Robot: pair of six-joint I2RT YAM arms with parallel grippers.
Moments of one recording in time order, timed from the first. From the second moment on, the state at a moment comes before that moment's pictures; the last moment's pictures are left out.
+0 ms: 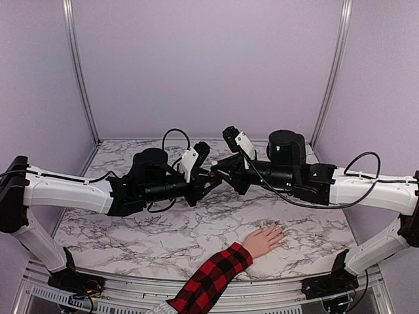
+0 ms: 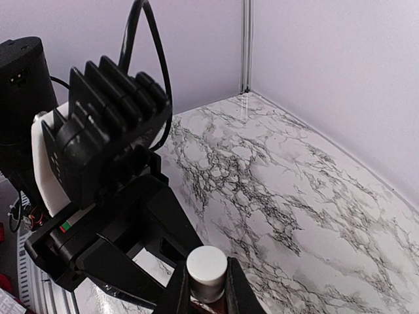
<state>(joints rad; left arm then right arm) -1.02 1.56 0.95 0.42 0.08 -0.06 0.93 1.33 0.99 0.08 -0.13 0.02</state>
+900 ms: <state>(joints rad) -1.02 1.54 0.94 0.46 0.70 0.05 0.93 1.16 0.93 -0.02 -0.64 -0.15</state>
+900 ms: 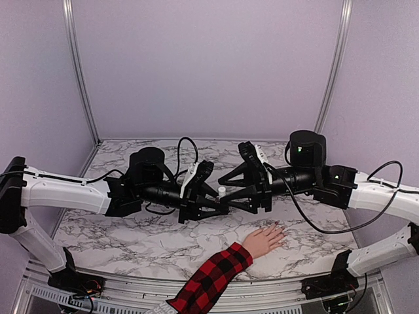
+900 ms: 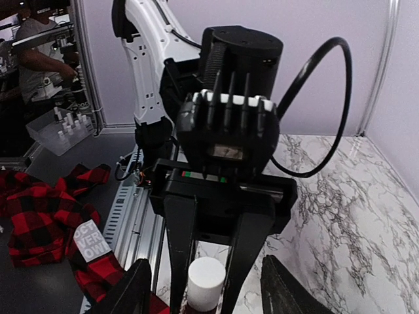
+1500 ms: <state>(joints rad) -1.03 1.55 0.95 0.45 0.91 0.04 0.93 1.22 1.01 -0.12 -0.90 -0.19</state>
